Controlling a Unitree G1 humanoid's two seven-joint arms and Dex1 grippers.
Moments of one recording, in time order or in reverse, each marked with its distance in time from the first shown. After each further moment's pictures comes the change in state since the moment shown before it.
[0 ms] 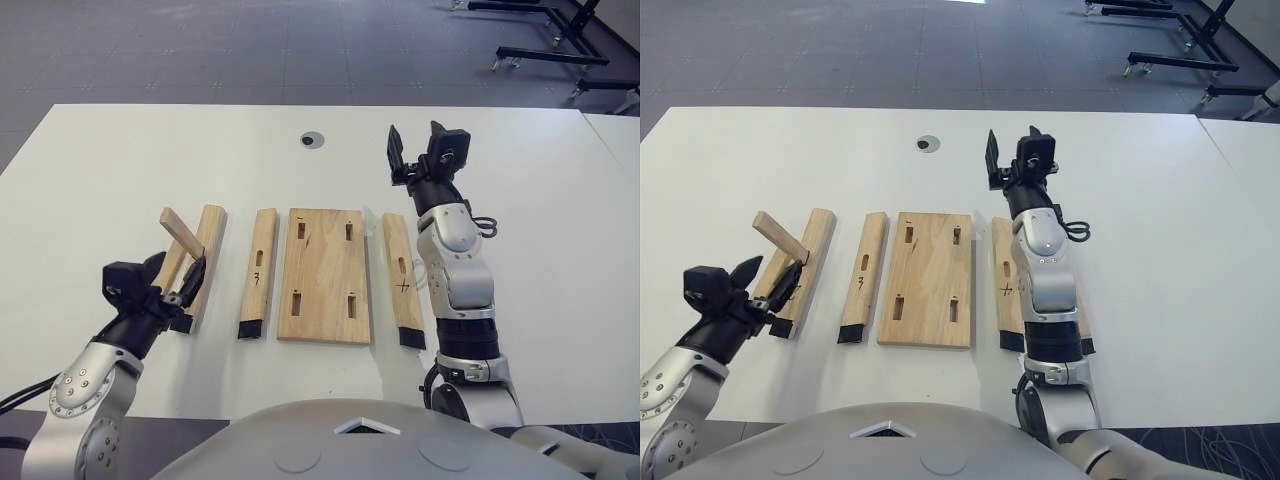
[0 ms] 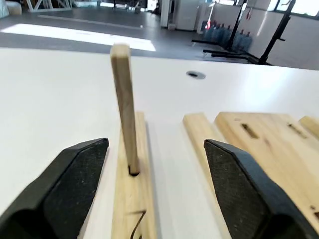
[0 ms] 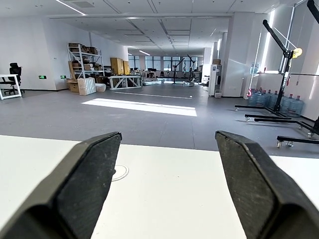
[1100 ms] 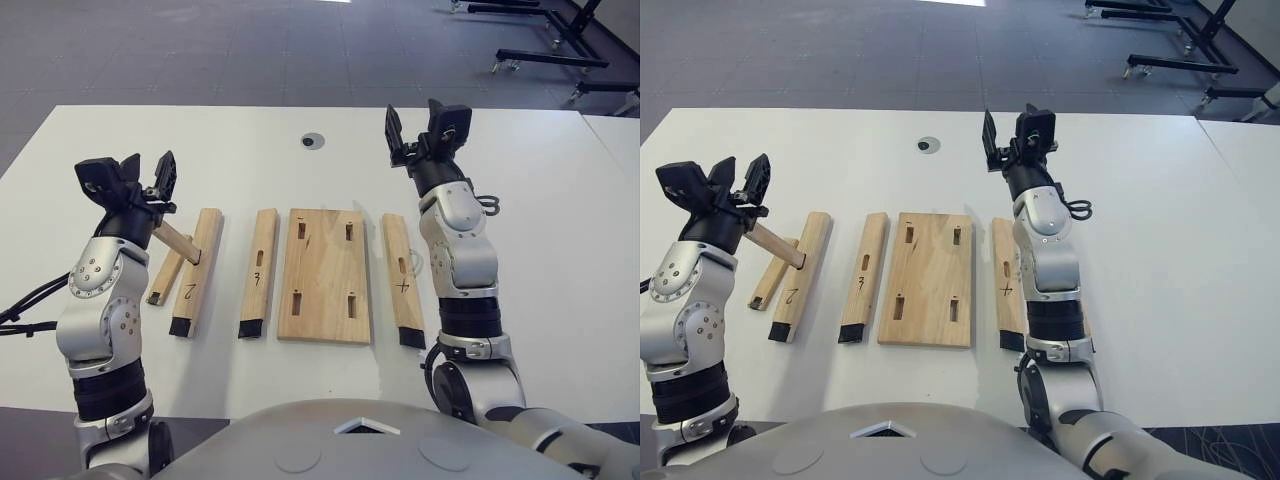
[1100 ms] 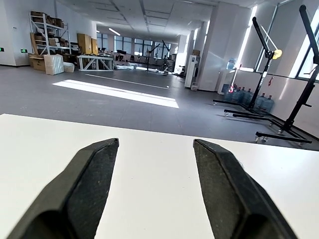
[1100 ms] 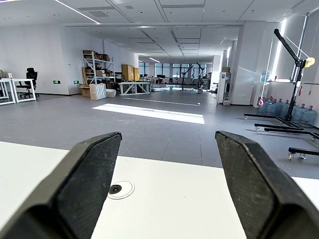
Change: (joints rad) left arm -0.640 -0.031 0.027 0.341 0.015 -0.044 0.132; right arm -0.115 -0.022 -0.022 0.067 0.031 0.010 0.038
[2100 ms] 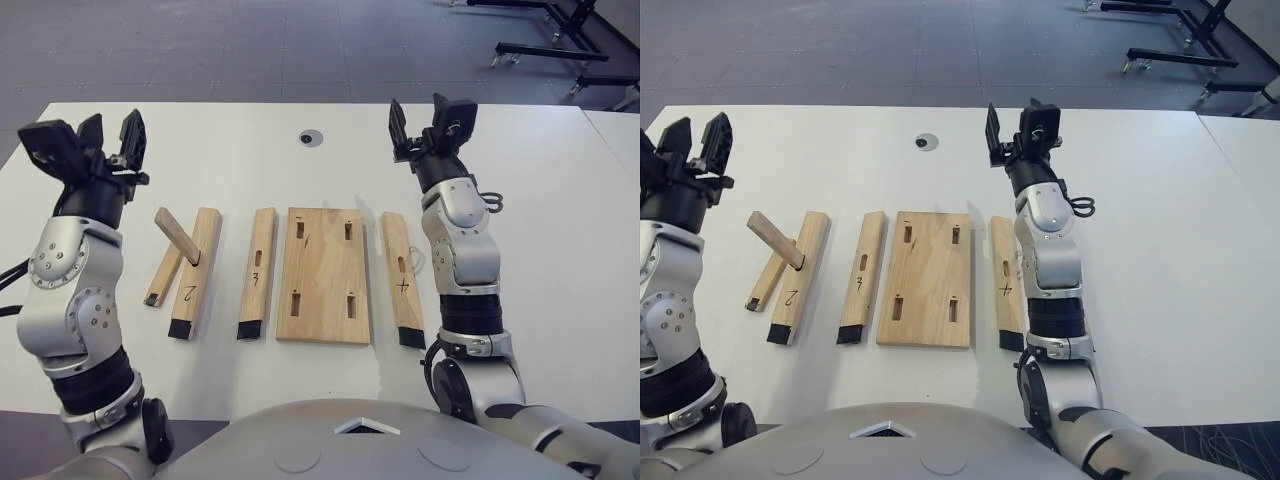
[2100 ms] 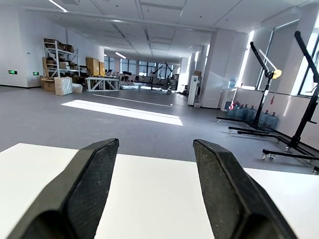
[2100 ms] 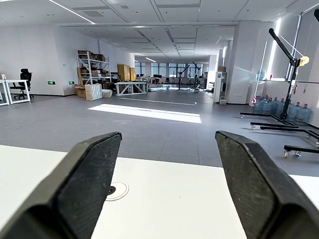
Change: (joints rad) left arm -0.038 0.040 0.111 -0.147 -0.036 0.123 0.037; right arm 0.000 0.002 -0.014 -0.005 -0.001 0.000 -0.010
